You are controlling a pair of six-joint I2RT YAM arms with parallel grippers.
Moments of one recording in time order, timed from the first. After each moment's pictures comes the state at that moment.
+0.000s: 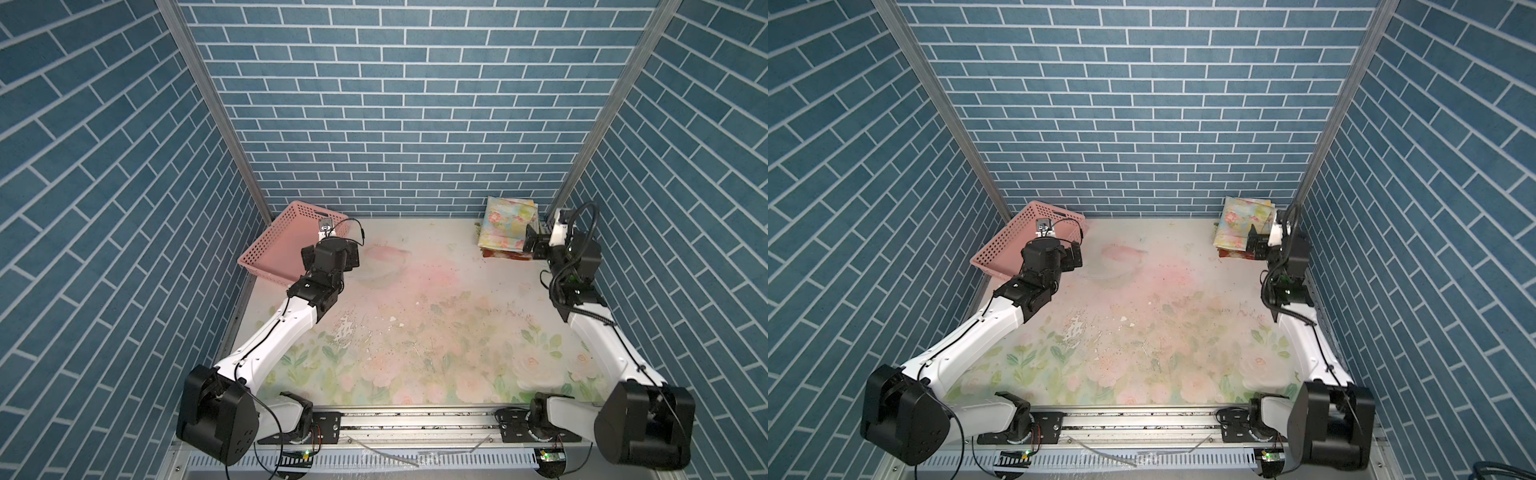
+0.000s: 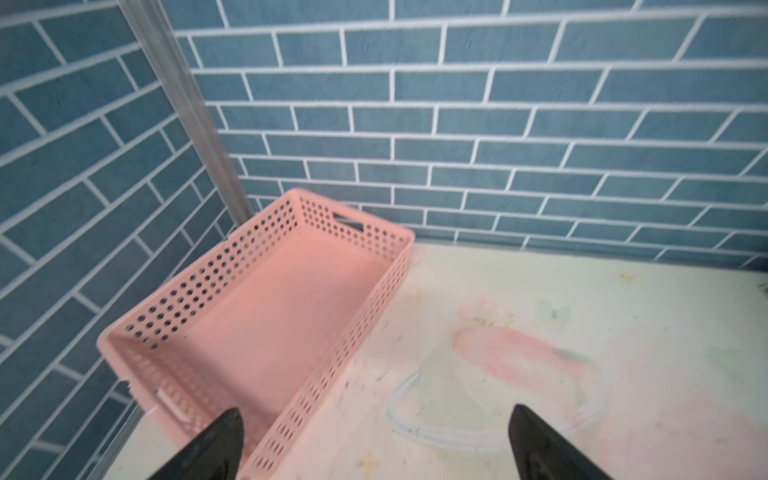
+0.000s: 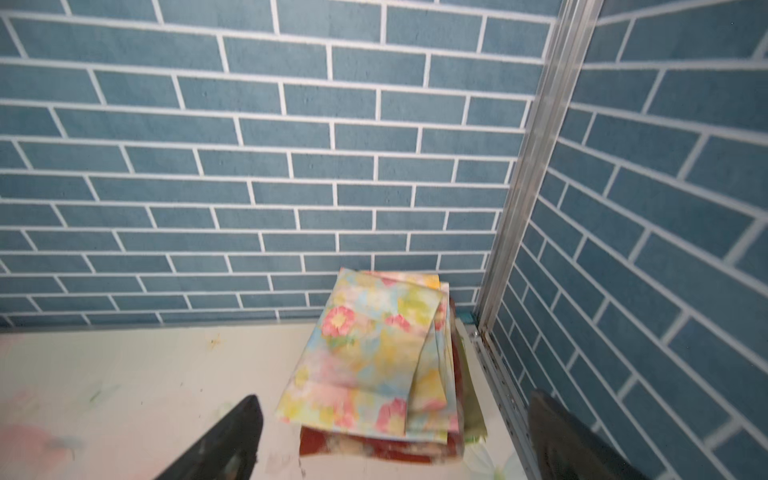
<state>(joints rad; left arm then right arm) -0.37 1.27 0.96 -0.14 -0.53 -0.20 -0.02 1.14 0.79 0.25 -0.01 -0.07</state>
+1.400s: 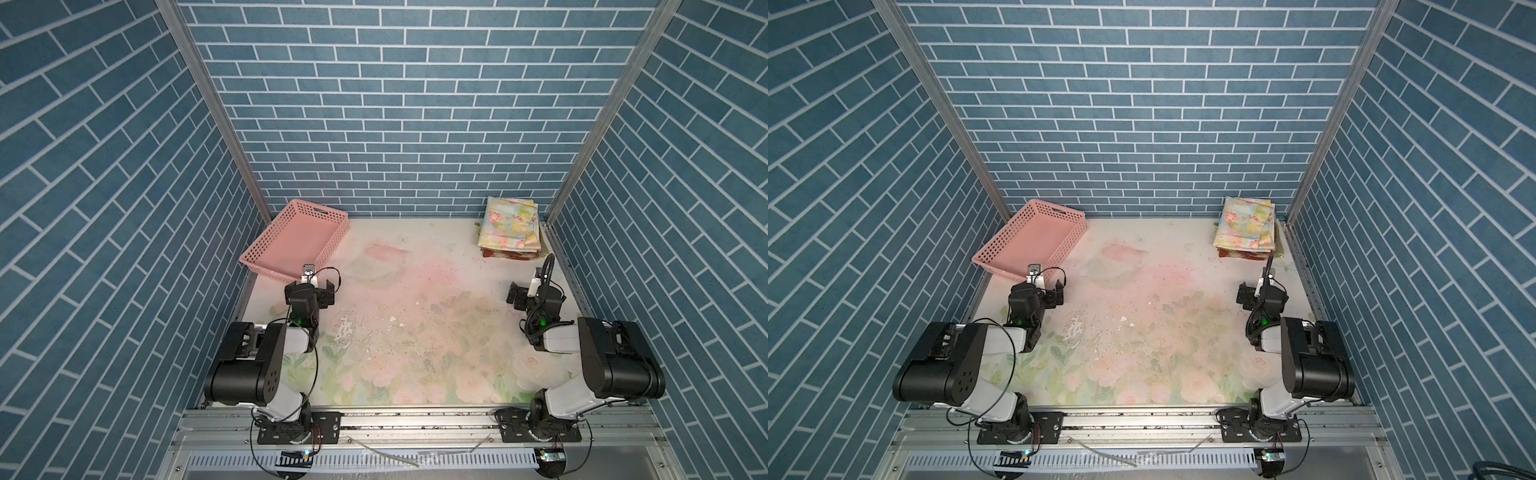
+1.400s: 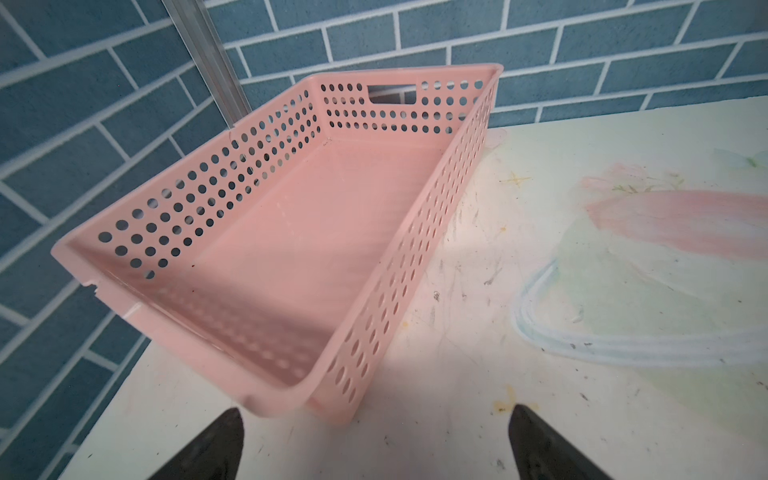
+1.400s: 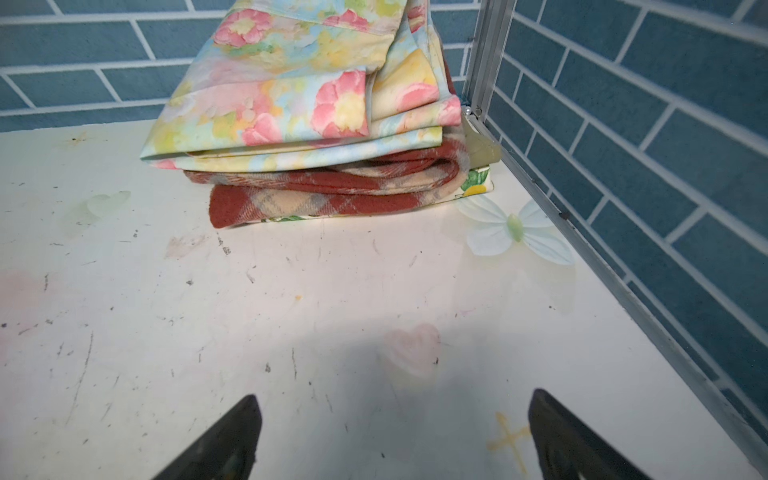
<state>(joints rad) -0.05 1.53 0.37 0.80 -0.22 0.06 -0.04 1.54 0.36 0.79 0.10 0.02</state>
